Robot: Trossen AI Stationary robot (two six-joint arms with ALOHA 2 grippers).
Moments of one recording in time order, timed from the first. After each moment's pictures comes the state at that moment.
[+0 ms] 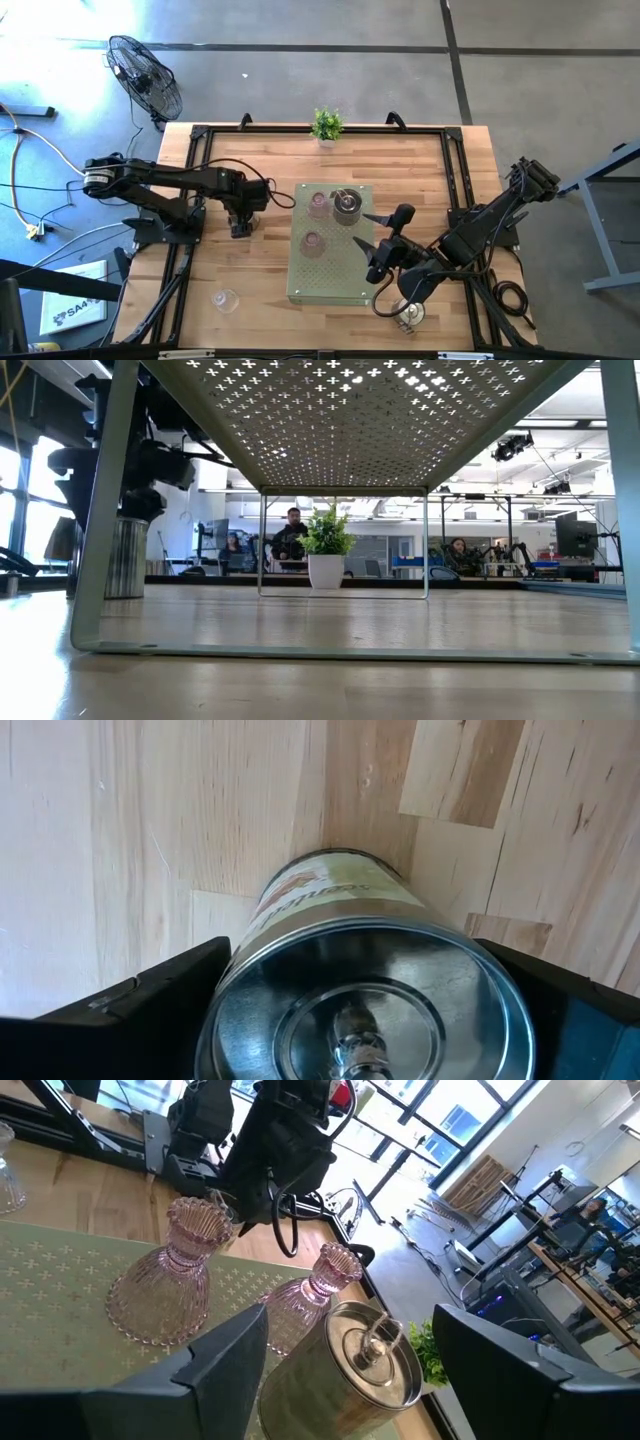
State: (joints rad) left arm 0.12 1.28 0.77 -0.91 0.02 -0.03; right arm 0.65 1.48 1.29 -0.51 1.16 0.11
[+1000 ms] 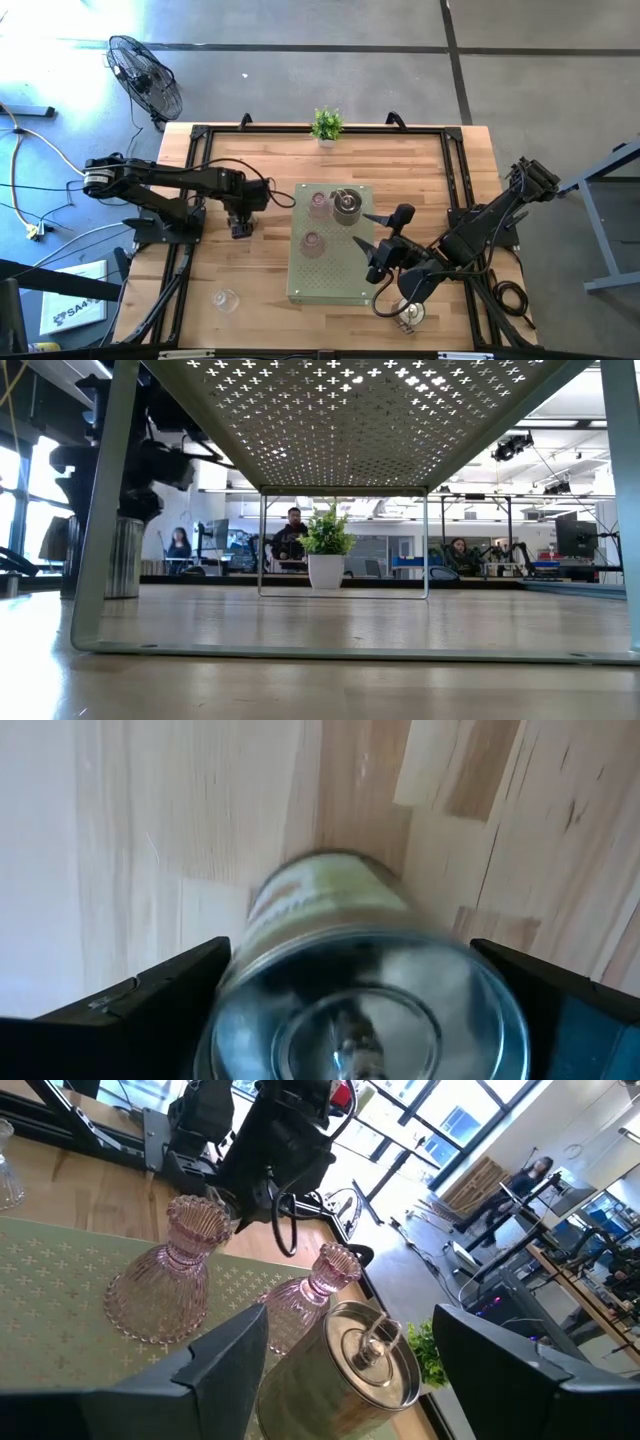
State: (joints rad) left arm 0.12 1.28 0.77 -0.92 0.03 -0.06; right arm 0.65 1.48 1.29 -0.51 1.16 0.10
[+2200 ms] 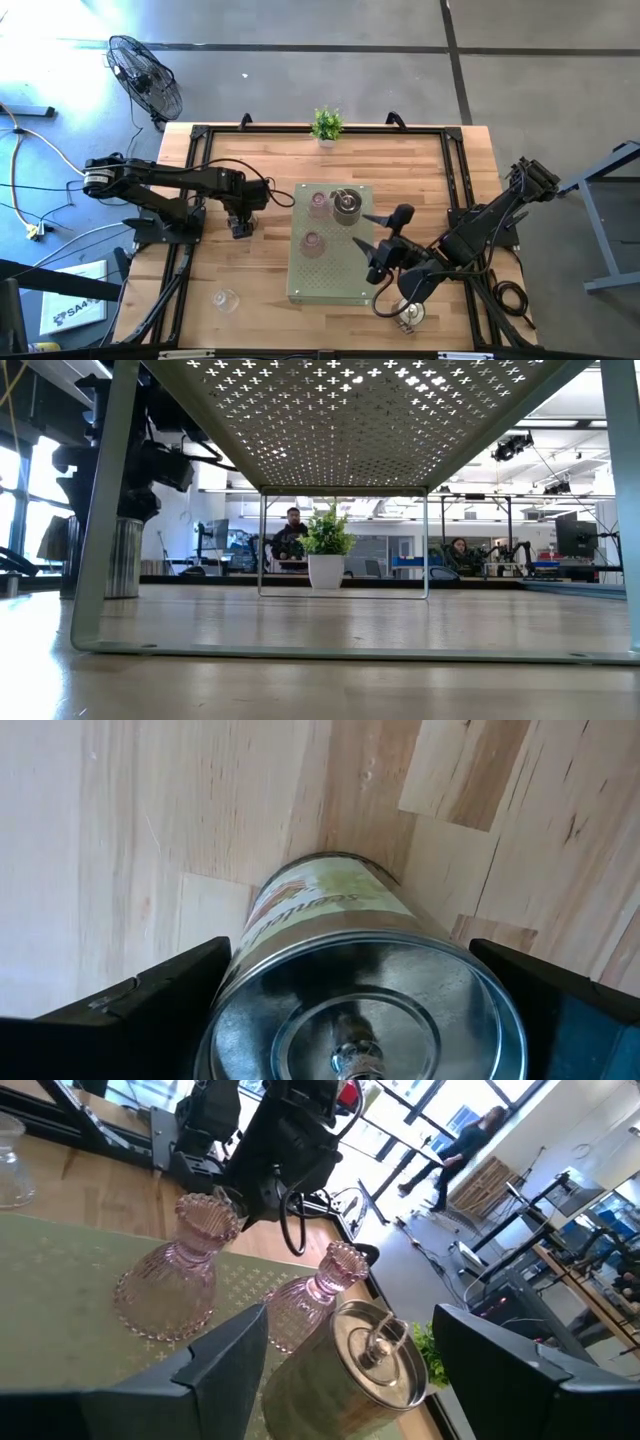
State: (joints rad) left arm 0.12 1.28 0.77 -0.92 0.03 -0.11; right arm 0.65 1.48 1.29 -0.51 1.15 0.10
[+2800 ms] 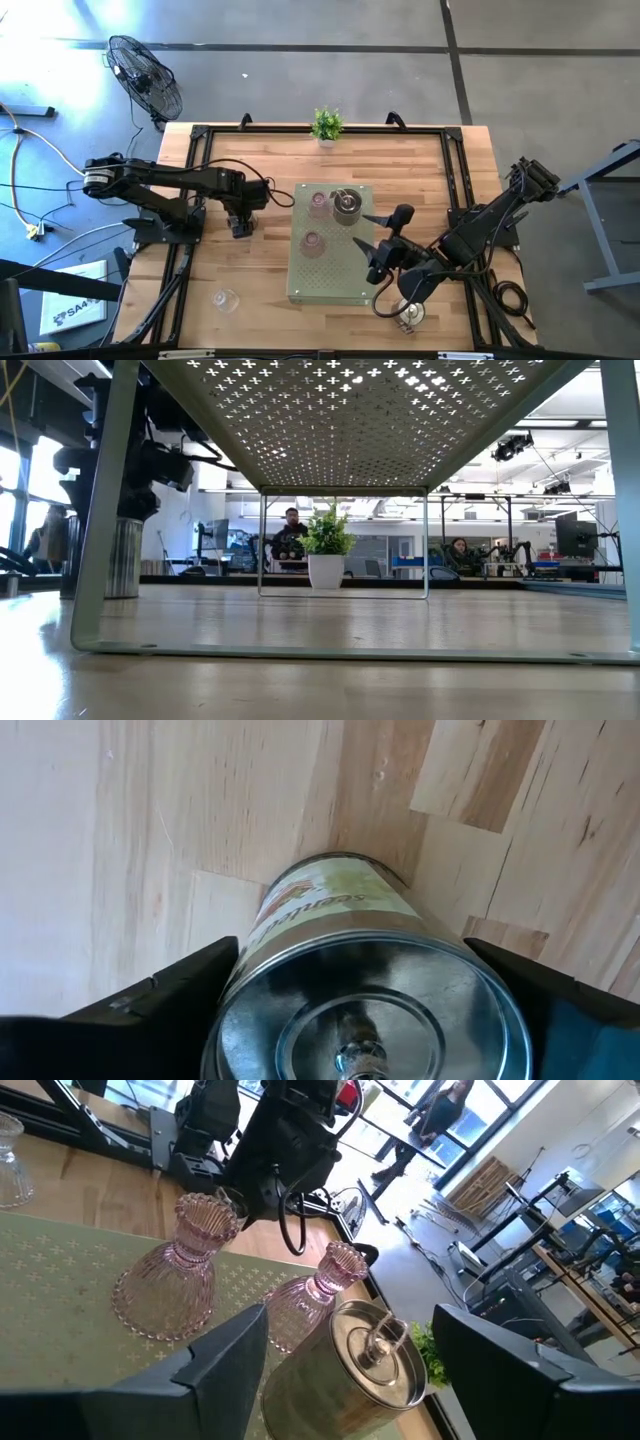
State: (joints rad) left arm 0.12 1.28 0.77 -0.92 0.00 -0.12; right arm 0.65 1.48 1.29 -0.51 1.15 0.10
